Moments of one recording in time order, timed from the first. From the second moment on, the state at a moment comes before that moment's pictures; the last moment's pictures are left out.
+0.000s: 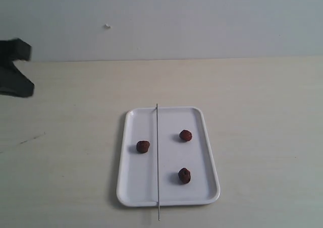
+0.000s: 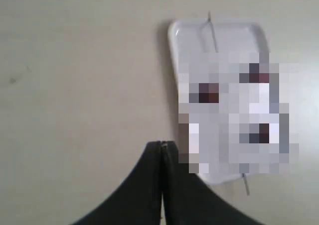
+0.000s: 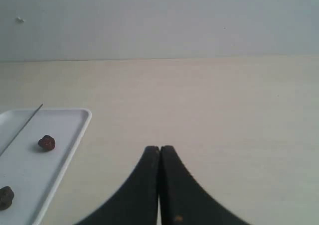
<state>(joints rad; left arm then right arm) -0.19 1.34 -1.03 -0.41 0.88 0.08 -0.04 0.00 -0.06 0.03 0.40 0.06</state>
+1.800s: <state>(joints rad) -0.81 2.18 -1.50 -0.11 0.93 -0.55 -0.04 0.00 -0.06 0.03 0.40 0.06</state>
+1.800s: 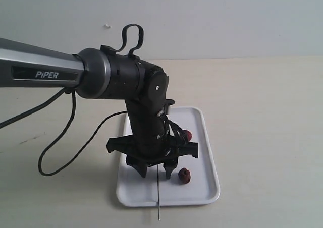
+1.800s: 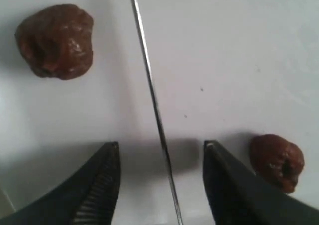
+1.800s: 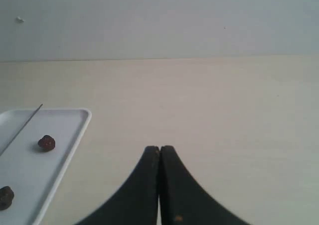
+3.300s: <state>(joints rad) -0.80 1.81 -1.48 0.20 1.21 -0.22 -0.04 0.00 -0.06 0.03 0.40 0.06</state>
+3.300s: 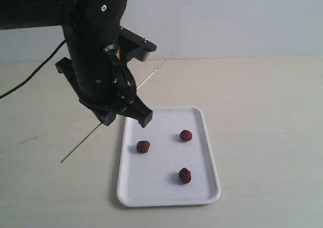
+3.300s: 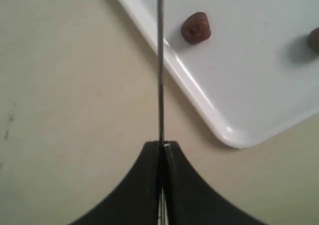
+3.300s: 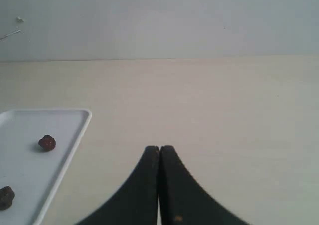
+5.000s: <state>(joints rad) -0.45 1.58 -0.93 0.05 1.02 0.43 0.01 0.99 -0.90 -0.01 0.22 0.01</state>
